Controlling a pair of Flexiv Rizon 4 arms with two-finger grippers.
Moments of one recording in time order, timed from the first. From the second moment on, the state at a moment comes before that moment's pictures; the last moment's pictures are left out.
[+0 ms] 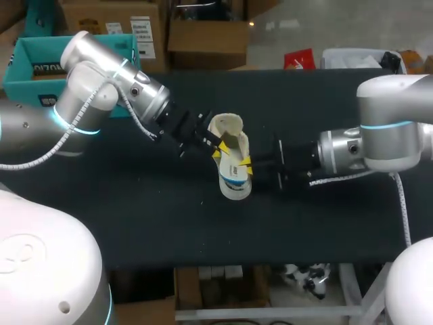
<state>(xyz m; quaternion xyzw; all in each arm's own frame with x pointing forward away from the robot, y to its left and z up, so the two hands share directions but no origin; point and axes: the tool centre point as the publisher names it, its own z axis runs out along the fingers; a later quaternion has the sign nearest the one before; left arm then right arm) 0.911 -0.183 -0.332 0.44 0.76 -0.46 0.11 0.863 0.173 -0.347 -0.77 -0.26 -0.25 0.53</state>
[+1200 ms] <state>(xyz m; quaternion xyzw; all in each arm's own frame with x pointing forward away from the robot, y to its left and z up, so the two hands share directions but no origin) 0.871 -0.178 -0.317 0.49 0.72 -0.48 0.11 0.875 0.171 -0.356 -0.78 -0.23 -0.28 0.52</state>
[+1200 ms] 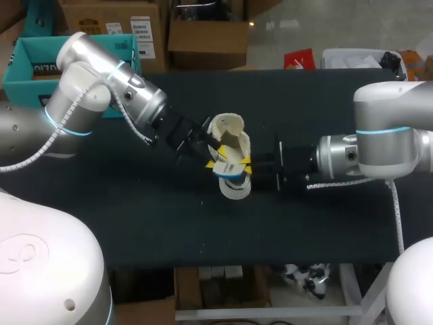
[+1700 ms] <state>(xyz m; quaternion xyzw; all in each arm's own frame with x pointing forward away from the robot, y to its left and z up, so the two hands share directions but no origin) 0.875 -0.180 -0.321 0.48 0.73 -0.47 0.11 0.860 0.175 -0.344 -0.77 -0.24 -0.30 0.51</state>
